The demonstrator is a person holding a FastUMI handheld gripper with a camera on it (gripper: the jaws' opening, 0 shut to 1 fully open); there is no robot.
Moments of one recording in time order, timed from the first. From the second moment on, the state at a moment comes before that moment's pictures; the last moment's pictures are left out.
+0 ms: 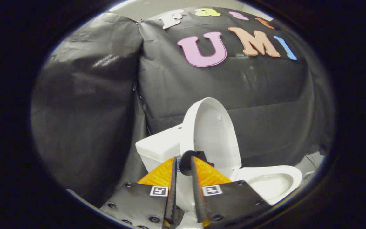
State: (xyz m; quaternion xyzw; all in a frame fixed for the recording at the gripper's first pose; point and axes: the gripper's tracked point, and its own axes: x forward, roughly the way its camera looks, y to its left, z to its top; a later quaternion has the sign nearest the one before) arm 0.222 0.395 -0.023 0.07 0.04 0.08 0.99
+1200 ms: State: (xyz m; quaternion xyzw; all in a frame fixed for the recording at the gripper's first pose) arm 0.119 0.054 -0.002 -0.02 0.03 0.05 1.00
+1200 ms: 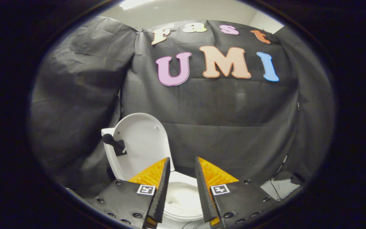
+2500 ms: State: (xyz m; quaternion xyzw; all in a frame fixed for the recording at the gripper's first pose) arm 0.046 -0.005 -0.021 -0.02 0.07 0.00 1.00
